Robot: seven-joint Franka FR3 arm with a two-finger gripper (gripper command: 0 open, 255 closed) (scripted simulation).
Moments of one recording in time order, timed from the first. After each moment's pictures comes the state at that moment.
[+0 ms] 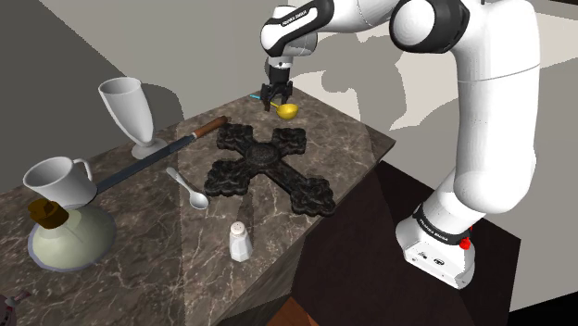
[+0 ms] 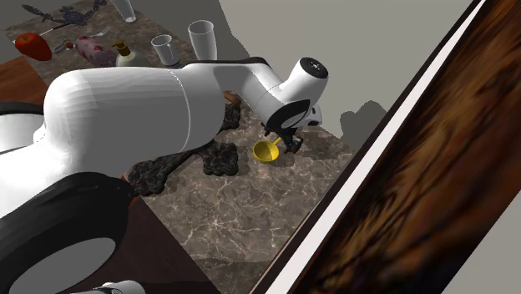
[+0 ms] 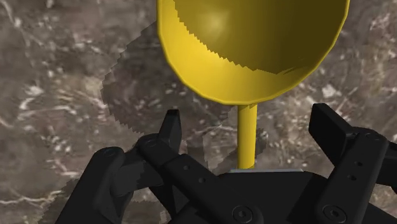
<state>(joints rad) -0.05 0.59 -0.05 -1.57 0.21 2.06 -0.18</state>
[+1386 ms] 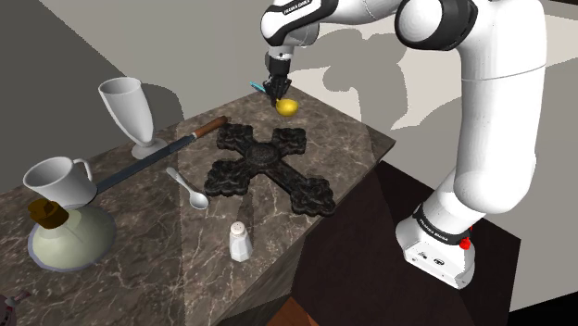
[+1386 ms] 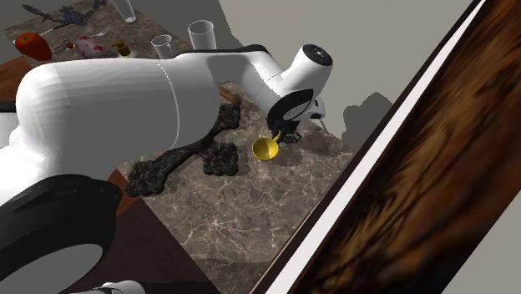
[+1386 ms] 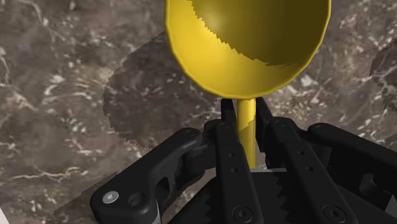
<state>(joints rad) -0.05 0.55 -0.06 -1.55 0.20 2.00 -0.17</state>
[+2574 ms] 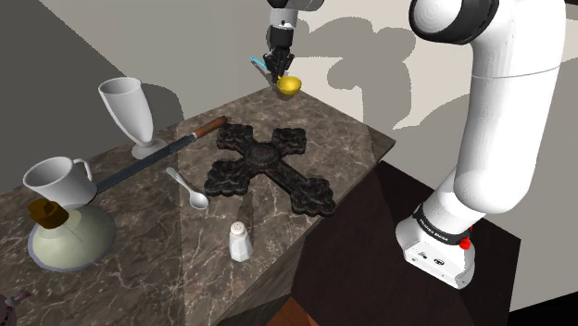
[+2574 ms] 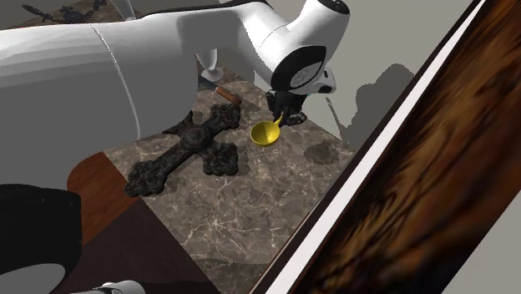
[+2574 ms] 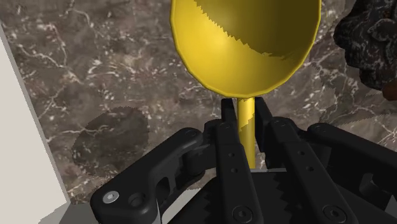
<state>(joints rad) -0.05 0.47 -0.06 -1.43 0.19 1.80 -0.14</state>
